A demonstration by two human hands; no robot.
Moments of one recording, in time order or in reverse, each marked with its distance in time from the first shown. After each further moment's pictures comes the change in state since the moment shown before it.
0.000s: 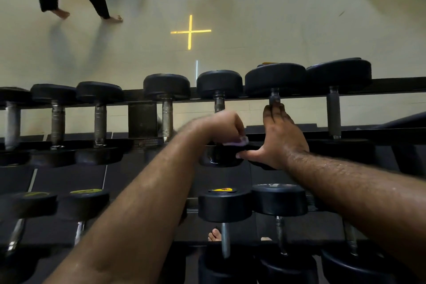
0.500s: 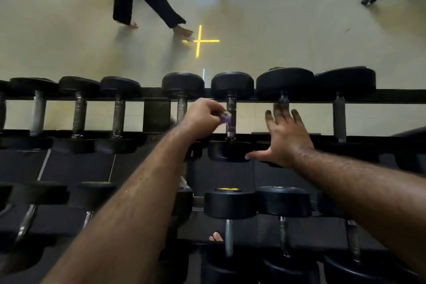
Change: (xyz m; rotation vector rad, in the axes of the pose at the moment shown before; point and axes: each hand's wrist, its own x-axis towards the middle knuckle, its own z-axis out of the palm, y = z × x) left_hand -0.055 -0.055 -0.003 -0.481 0.539 0.007; right_hand 0.001 0.003 0.006 -0.213 0.035 -0.161
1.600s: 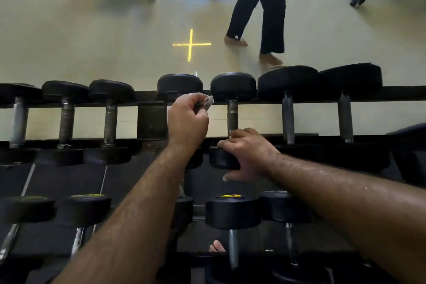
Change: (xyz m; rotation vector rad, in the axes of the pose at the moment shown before) left_hand -0.010 -0.025 -0.001 -0.106 0.561 0.215; right_hand 0.026 -0.072 0.029 0.057 0.090 -0.502
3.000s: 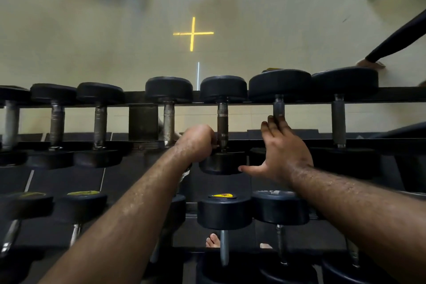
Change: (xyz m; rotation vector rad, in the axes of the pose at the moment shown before) left_hand 0.007 -0.015 0.050 0.693 -0.847 -0.145; right_hand -0.056 0.045 -0.033 -0.032 -0.152 0.561
